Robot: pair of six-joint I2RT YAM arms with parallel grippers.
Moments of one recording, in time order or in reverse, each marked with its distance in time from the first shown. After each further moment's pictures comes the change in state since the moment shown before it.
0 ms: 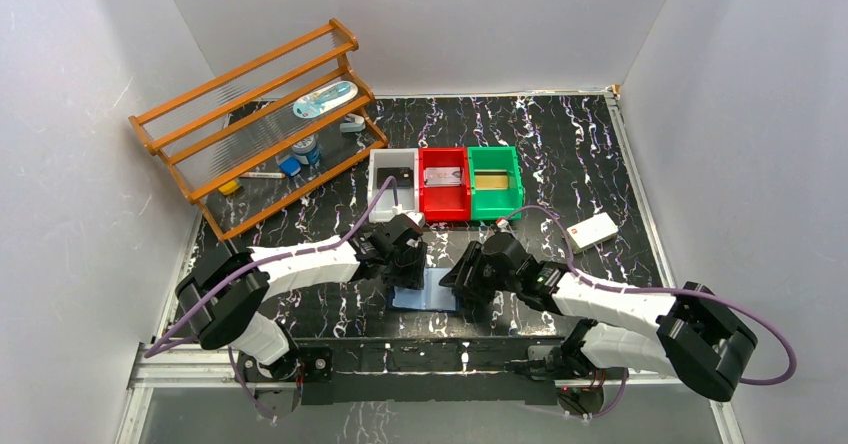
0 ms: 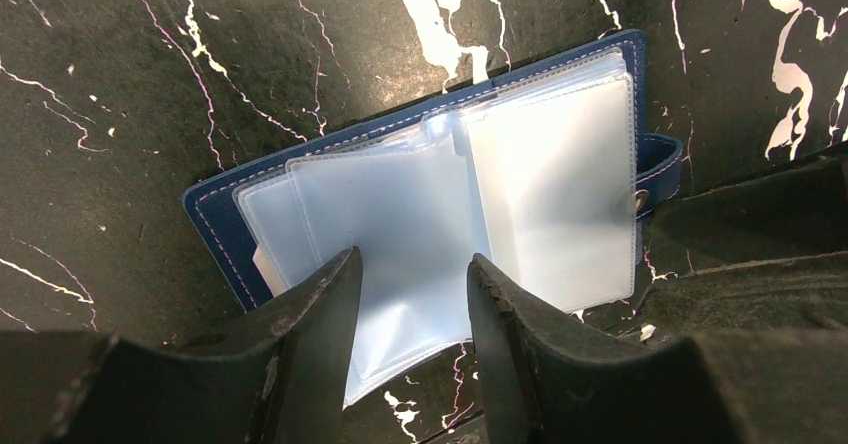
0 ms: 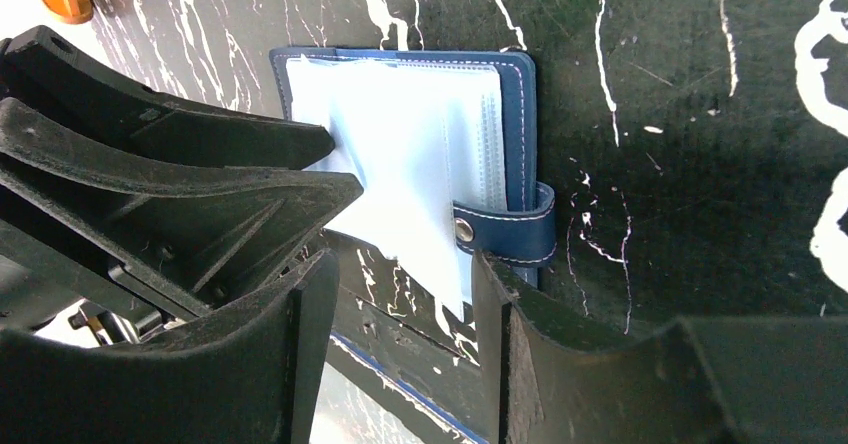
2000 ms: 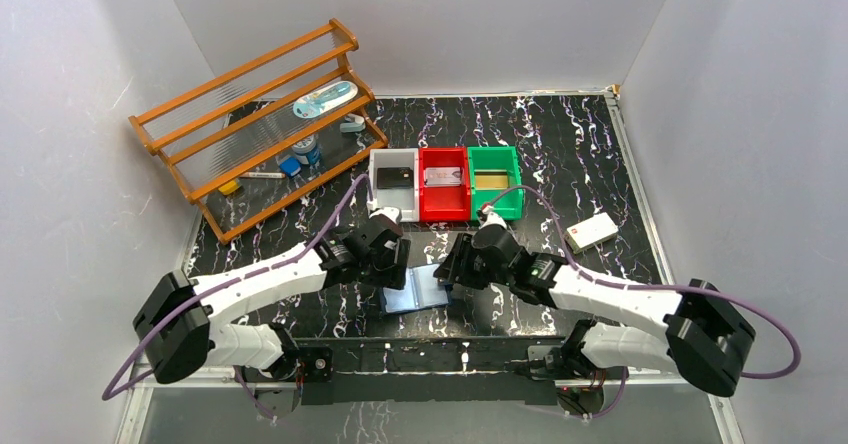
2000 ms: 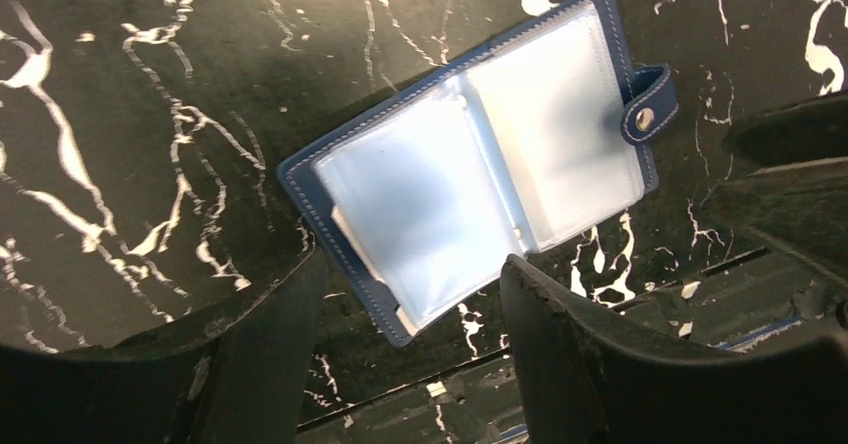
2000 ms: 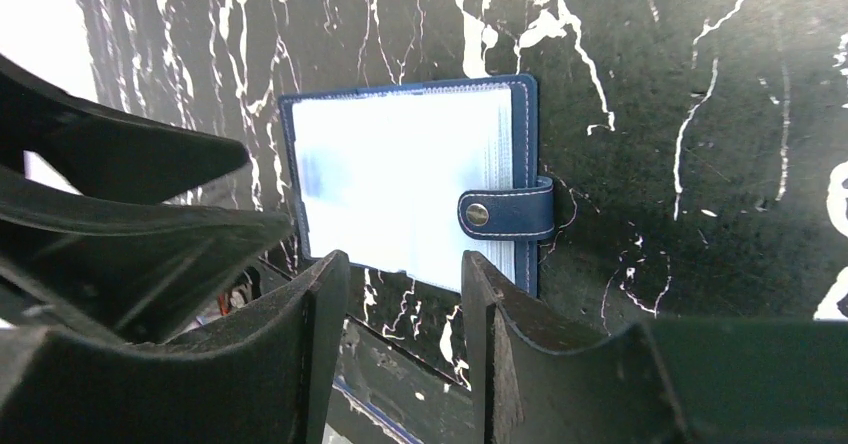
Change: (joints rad) left arm 0.000 -0.234 -0.005 -0.224 -0.114 0.019; right arm 0.068 -0.024 0.108 -0.050 0.139 -0.179
